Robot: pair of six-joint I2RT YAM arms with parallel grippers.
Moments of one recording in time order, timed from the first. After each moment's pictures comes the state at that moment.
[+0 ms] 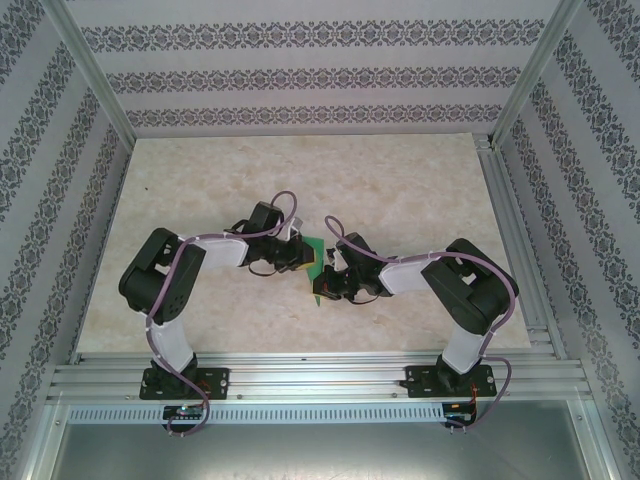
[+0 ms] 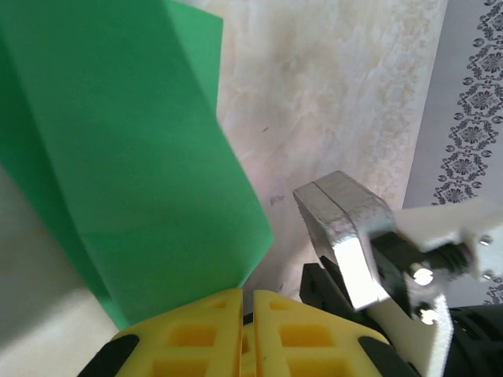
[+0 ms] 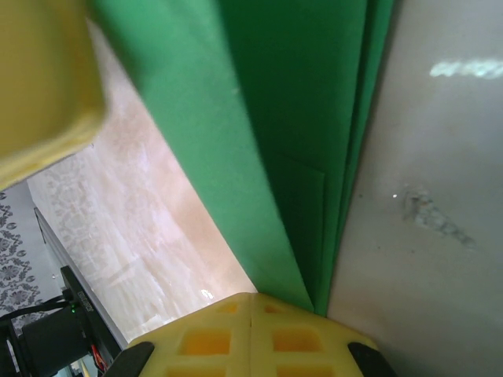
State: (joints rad) left arm -0.49 1.84 0.91 0.02 0.75 -0.82; right arm 0.71 1.77 0.69 0.16 -0.55 0.90
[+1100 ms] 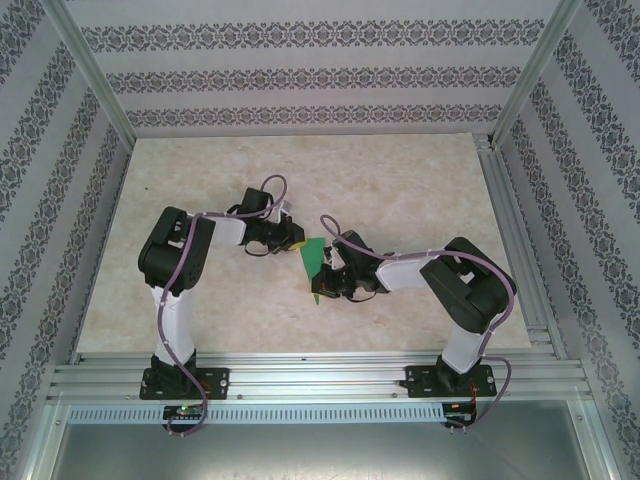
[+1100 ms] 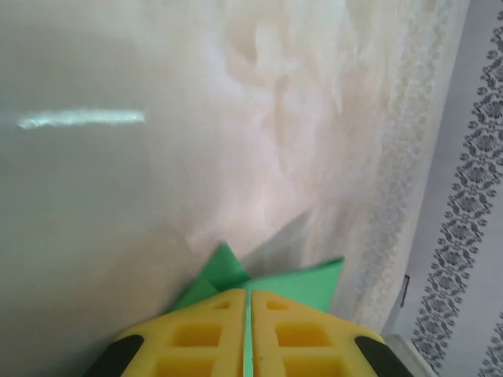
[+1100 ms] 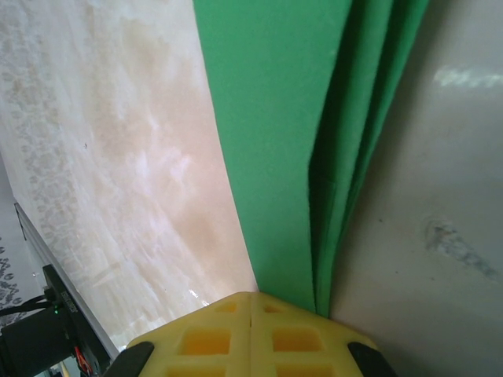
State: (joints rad) left arm -0.33 2.07 1.13 0.02 0.78 -0.75; right arm 0.72 1.78 0.74 0.09 -0.53 0.84
